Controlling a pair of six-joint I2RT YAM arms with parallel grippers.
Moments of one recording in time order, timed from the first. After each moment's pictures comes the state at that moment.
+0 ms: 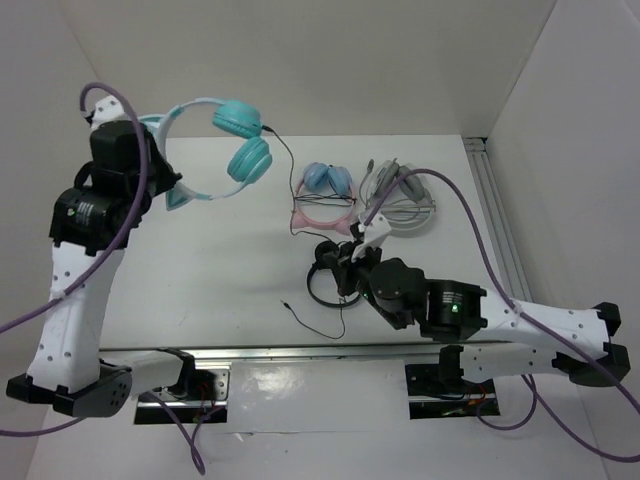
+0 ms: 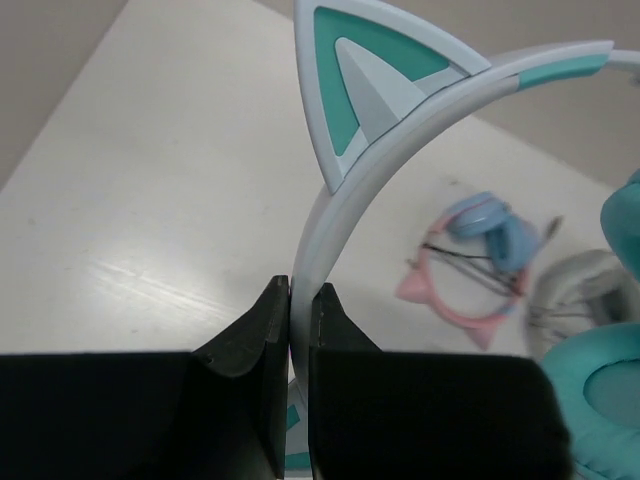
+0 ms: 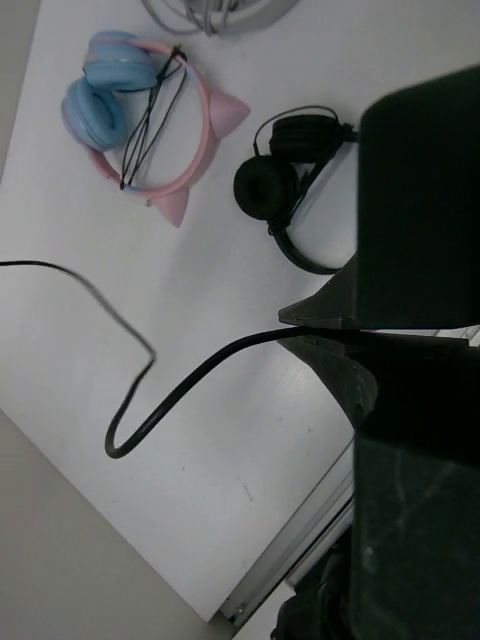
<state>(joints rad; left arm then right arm) -0.23 1.21 1.84 -1.06 -0.41 -0.56 1.34 0.98 1.01 -0.28 0.70 0.37</state>
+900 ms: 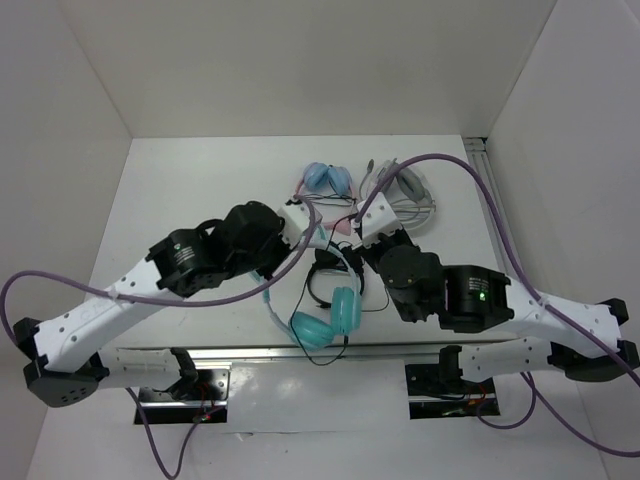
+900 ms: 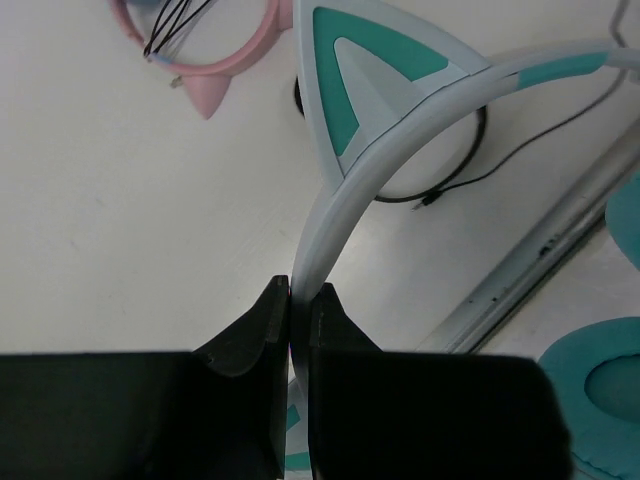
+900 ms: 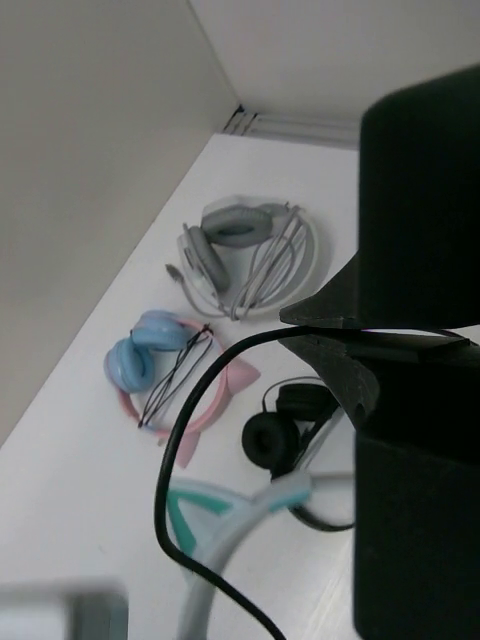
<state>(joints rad) -0.94 1.23 1.42 -0.93 -0.24 0.03 1.38 1.04 1.33 -0.62 1.05 -0.12</state>
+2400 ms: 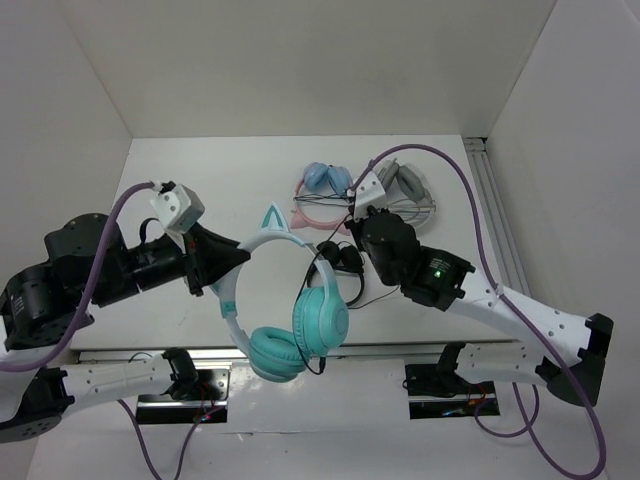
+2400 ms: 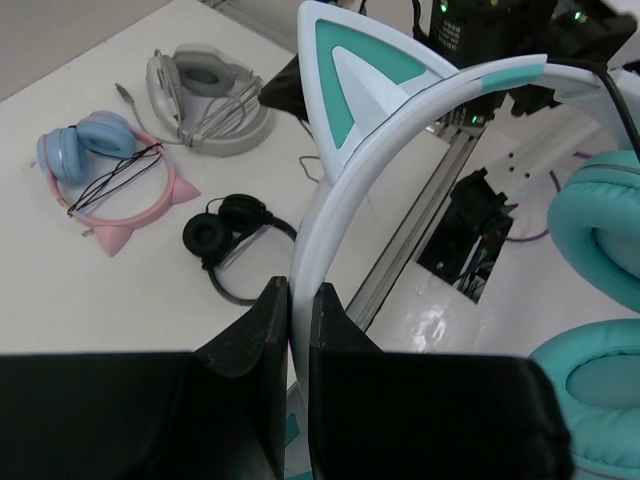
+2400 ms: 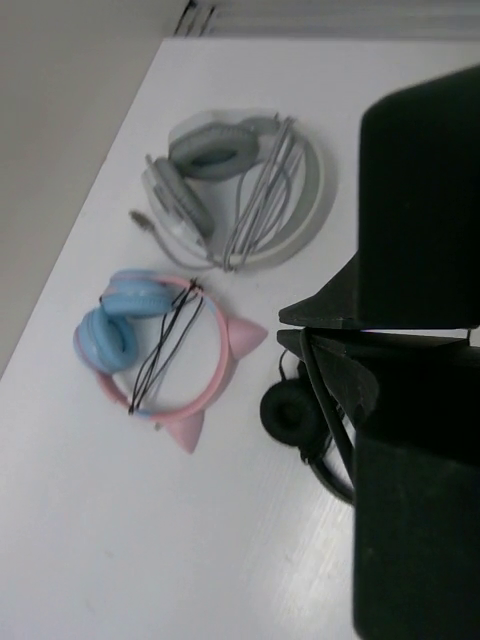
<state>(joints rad) -0.99 0.86 1.63 -0.95 0.01 -0.16 1.01 1.09 1.10 -0.33 0.74 -0.02</state>
